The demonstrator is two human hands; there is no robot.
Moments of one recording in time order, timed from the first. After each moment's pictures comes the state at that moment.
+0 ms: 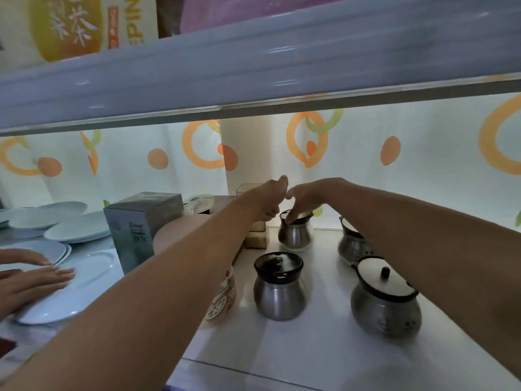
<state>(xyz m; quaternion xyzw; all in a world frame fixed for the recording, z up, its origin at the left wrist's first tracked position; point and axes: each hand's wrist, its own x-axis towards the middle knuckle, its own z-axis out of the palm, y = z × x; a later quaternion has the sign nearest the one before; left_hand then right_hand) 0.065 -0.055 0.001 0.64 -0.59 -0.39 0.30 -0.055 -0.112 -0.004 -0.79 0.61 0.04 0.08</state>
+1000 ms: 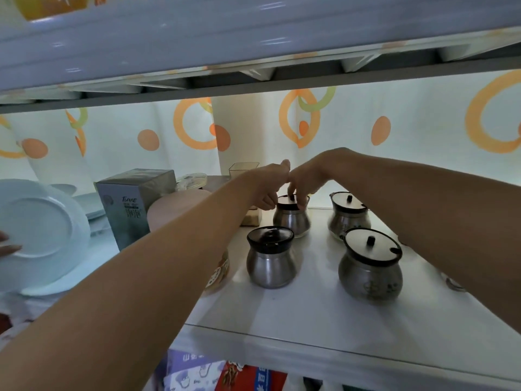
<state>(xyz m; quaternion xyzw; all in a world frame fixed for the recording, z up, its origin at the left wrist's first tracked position) 0.055 -0.037 -0.007 0.64 -0.61 -0.39 0.24 -0.065 -0.085 0.003 -0.81 0.56 0.13 0.13</state>
